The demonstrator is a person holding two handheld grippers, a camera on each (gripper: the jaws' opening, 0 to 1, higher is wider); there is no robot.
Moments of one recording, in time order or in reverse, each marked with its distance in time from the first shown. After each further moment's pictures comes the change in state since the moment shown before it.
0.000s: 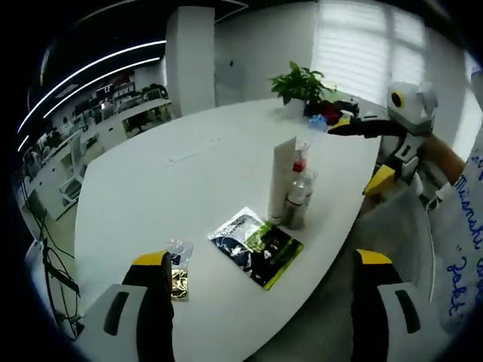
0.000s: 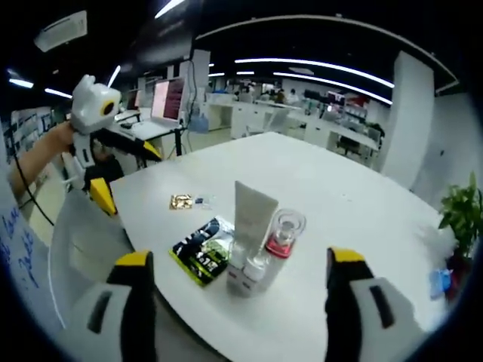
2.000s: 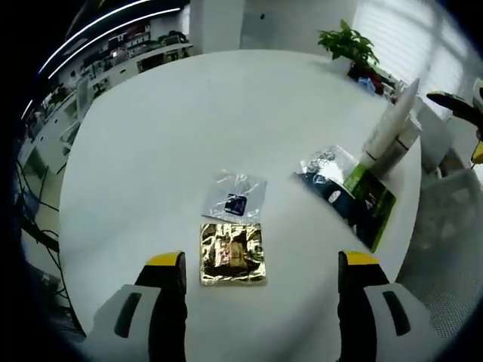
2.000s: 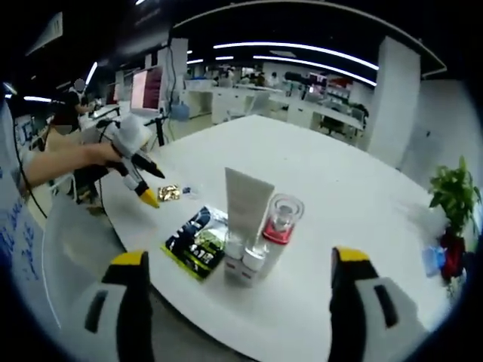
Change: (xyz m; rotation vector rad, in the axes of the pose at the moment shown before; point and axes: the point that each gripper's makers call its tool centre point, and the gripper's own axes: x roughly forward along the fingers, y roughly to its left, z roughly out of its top) left arm 0.079 0.135 -0.100 -0.144 0.267 0.050; right arm 0.009 -0.005 -0.011 0.065 0.102 -0.095
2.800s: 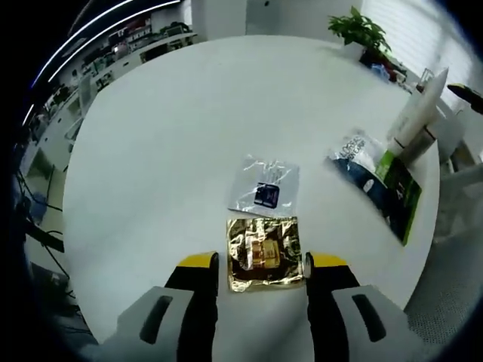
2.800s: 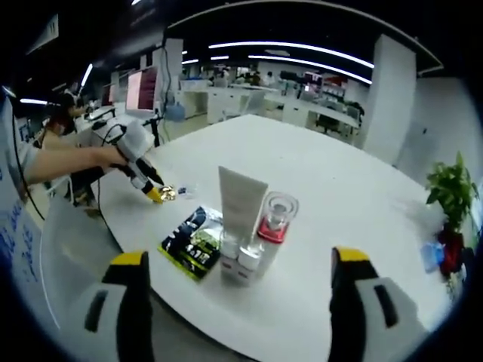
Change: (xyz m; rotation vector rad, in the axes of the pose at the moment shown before) left arm 0.013 0.030 -0.010 0.023 0.073 0.073; right arm 0.002 -0.006 -0.002 0.015 0.001 -0.018
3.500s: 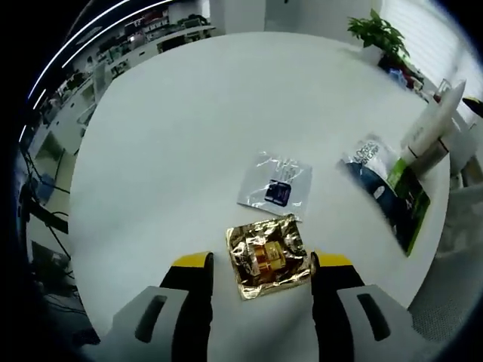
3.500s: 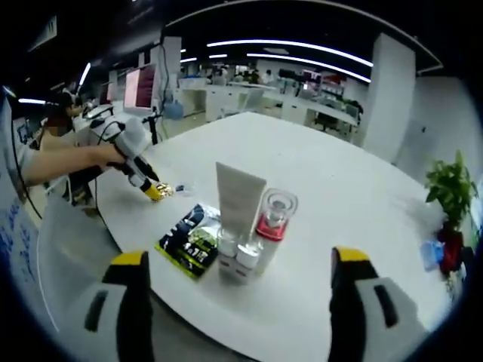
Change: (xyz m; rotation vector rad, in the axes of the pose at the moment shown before) left arm -0.002 -0.002 -0.003 -0.099 0.023 0.050; right arm 0.005 -0.005 -0.005 0.003 0.015 -0.007
